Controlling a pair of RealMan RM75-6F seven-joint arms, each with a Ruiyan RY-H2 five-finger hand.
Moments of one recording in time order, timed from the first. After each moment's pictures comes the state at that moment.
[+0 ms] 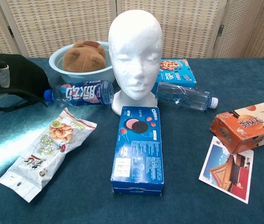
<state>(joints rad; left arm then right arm) -0.51 -1.63 -0.03 -0.72 1.61 1.46 -0.35 -0.02 -0.99 0.05 -1.74 -1.52 1.56 -0.08</state>
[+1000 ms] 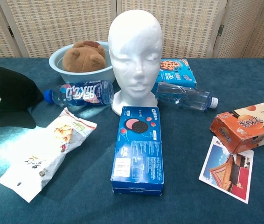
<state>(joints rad) -0.49 -1.22 -0.04 -1.61 1.25 1.06 0.36 -0.02 -1.00 0.05 -1.73 -1.52 1.56 -0.07</state>
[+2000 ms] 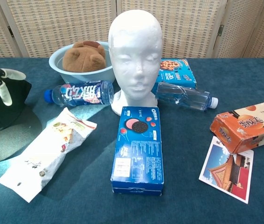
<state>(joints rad) -0.45 -1.17 -0.03 -1.74 1.36 1.16 0.27 -0.04 -0.99 0.04 -1.71 -1.53 1.58 -0.04</state>
